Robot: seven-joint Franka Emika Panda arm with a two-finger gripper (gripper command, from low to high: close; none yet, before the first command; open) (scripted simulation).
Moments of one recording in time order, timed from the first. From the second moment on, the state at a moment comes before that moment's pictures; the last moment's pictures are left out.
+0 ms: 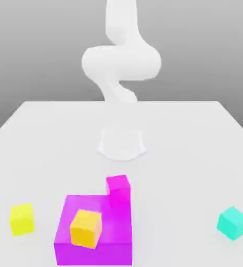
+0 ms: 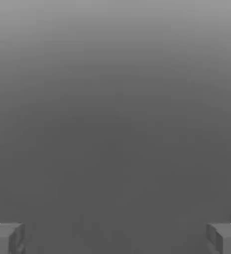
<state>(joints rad) 0.01 -0.71 0.04 -2.31 -0.01 2.33 0.81</state>
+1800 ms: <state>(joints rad) -0.09 0.05 0.10 -2.44 -0.07 2.48 0.93</state>
